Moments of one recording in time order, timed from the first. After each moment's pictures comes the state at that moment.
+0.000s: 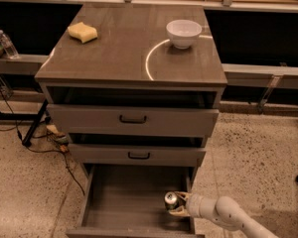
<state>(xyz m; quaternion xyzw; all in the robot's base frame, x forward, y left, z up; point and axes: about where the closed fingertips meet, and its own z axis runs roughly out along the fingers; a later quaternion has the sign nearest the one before) 0.525 -0.139 0.219 -0.54 0.69 0.18 0.45</state>
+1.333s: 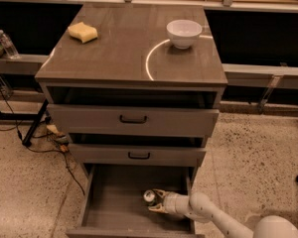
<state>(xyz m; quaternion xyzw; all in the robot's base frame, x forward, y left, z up) 0.555 -0.039 0.153 -0.57 0.65 0.20 0.45</state>
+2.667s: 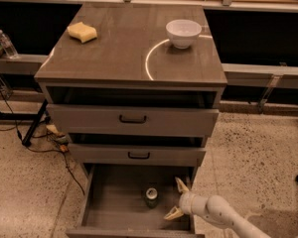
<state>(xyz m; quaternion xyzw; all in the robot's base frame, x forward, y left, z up) 0.552 -0.116 0.197 -0.55 0.68 0.15 0.46</state>
